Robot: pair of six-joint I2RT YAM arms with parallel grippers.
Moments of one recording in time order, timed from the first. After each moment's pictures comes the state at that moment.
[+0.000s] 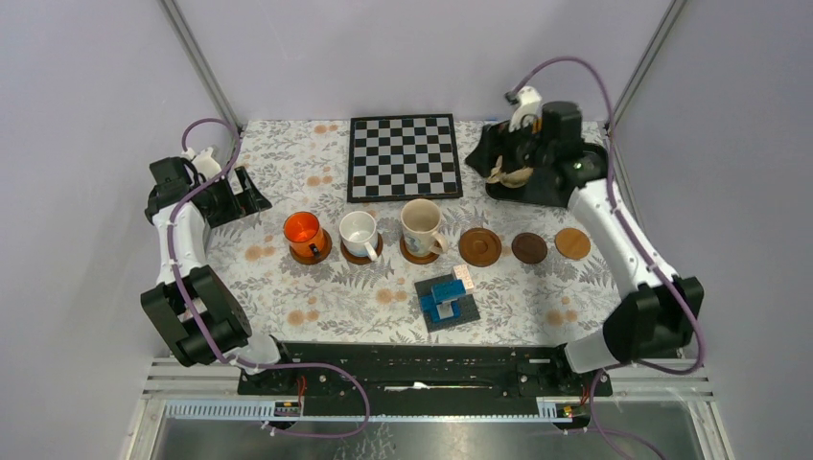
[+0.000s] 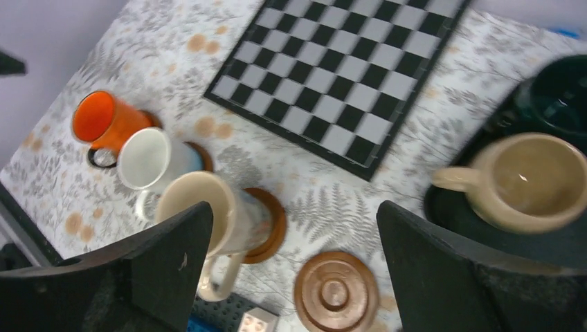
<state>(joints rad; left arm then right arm) 0.50 1.45 1.21 -0.68 0.59 0.07 0.31 1.42 1.34 -0.34 -0.42 0.08</state>
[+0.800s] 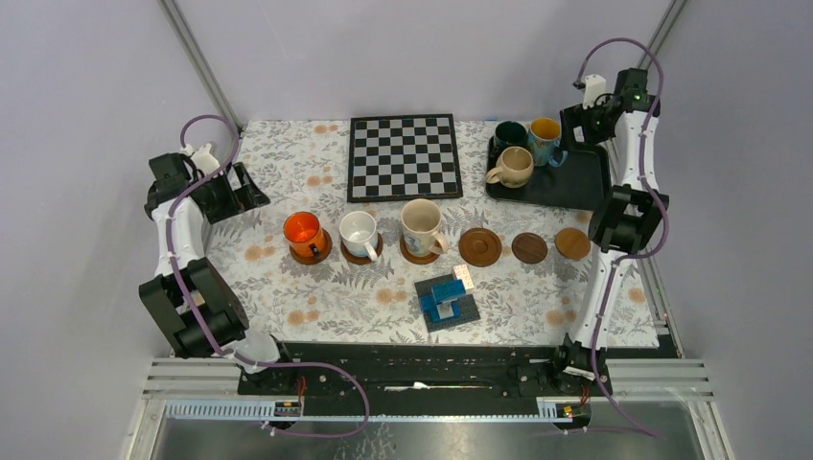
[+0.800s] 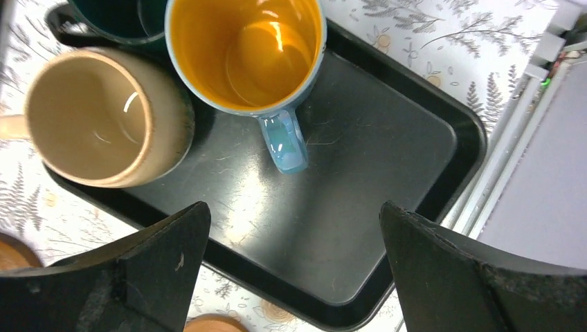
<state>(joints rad) 0.50 1.50 1.24 -0.66 0.59 0.06 -0.24 2.40 2.52 -1.06 -0.41 -0.50</state>
